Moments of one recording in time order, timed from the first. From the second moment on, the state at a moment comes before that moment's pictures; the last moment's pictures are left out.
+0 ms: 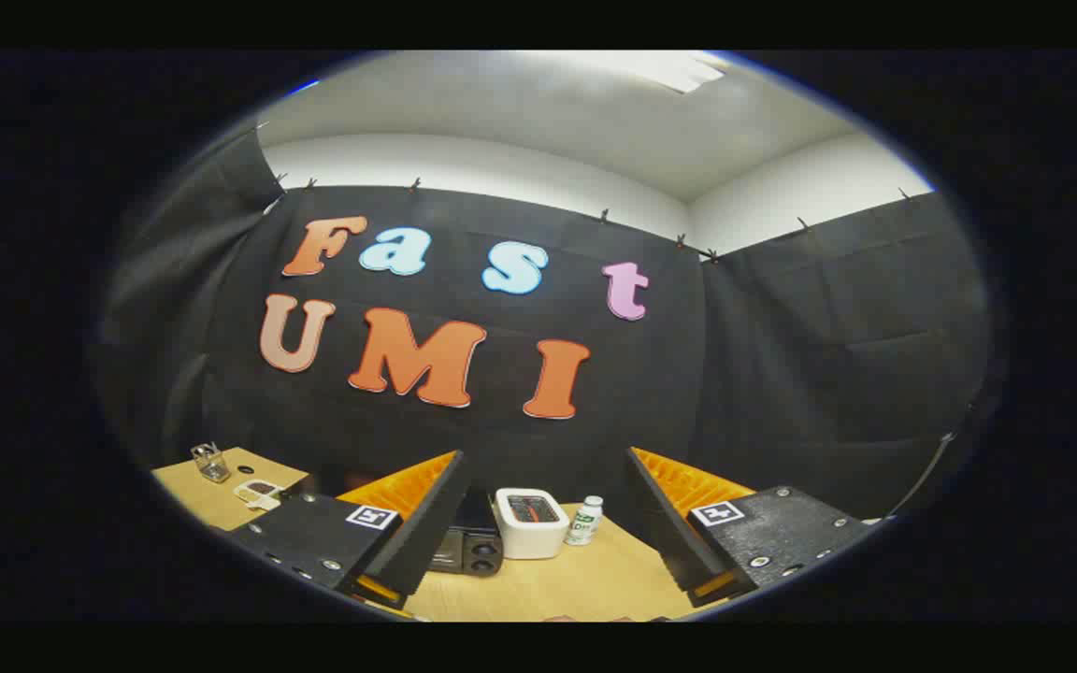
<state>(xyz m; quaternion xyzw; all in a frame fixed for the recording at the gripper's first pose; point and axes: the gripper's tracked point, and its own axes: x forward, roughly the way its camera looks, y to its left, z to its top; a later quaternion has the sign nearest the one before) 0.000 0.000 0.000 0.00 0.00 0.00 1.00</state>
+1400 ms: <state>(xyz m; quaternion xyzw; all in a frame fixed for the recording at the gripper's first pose) 0.055 0.073 -0.046 0.09 0.09 0.07 0.99</state>
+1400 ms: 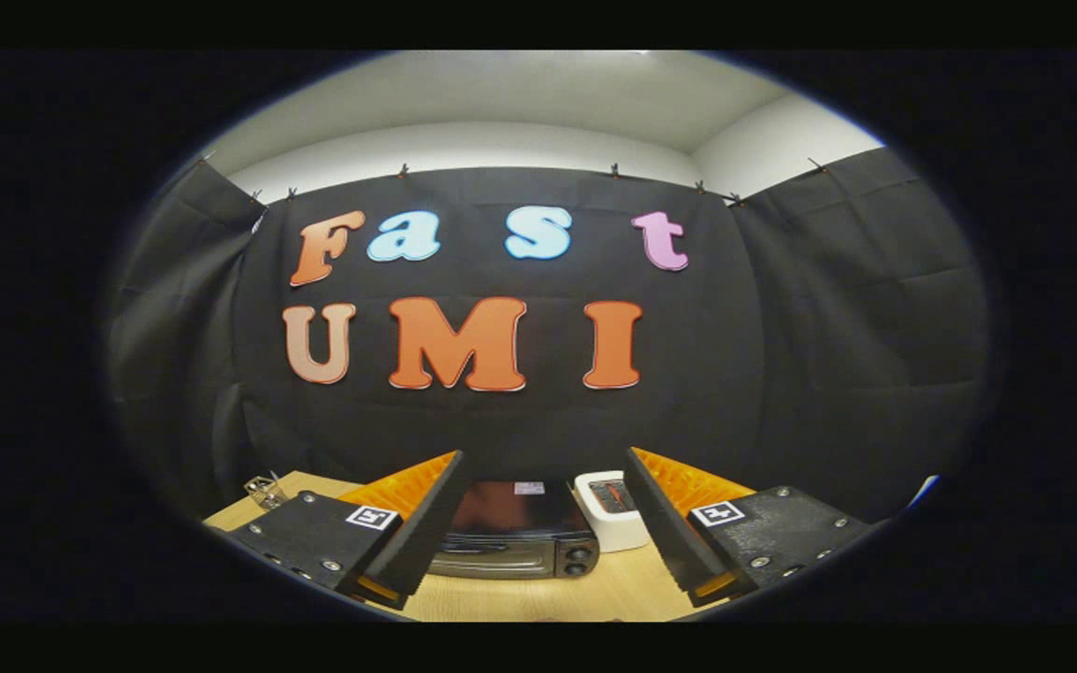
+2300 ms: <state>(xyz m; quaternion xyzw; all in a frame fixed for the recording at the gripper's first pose) 0.090 0.204 -0.222 0.05 0.33 0.13 0.94</state>
